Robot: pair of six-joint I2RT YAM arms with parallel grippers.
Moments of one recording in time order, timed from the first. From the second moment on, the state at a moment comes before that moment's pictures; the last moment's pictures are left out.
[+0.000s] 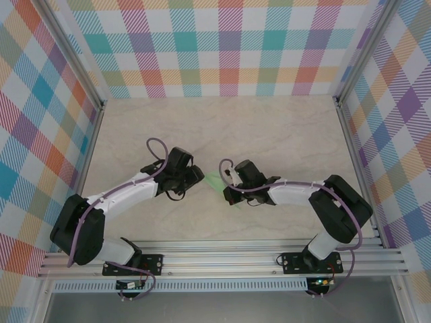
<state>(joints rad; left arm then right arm) -0.59 1.40 0.85 -0.45 0.04 -1.10 0.75 1.60 0.73 -0.02 -0.29 0.42</state>
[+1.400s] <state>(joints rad) -0.67 1.49 0.67 0.10 0.17 -1.11 0.56 1.80 0.72 0.15 -0.71 0.79</state>
